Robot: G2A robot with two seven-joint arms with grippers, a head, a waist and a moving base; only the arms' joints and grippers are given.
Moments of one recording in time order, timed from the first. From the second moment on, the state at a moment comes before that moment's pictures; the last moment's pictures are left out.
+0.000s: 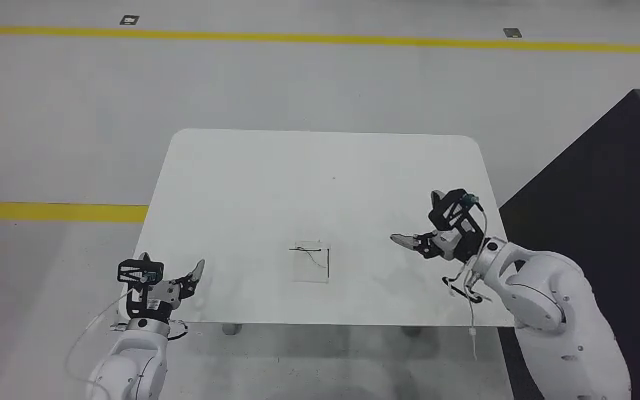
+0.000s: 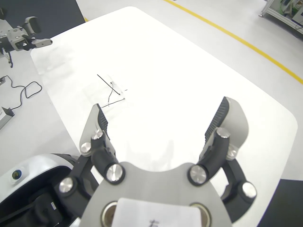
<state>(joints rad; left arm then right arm) 1.73 -1.15 -1.60 -1.80 1.33 0.00 0.00 -1.41 -1.11 1.58 -1.97 -0.99 -0.55 0.62</state>
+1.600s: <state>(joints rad) 1.73 -1.15 -1.60 -1.80 1.33 0.00 0.00 -0.48 -1.17 0.86 -1.24 -0.49 -0.91 0.91</state>
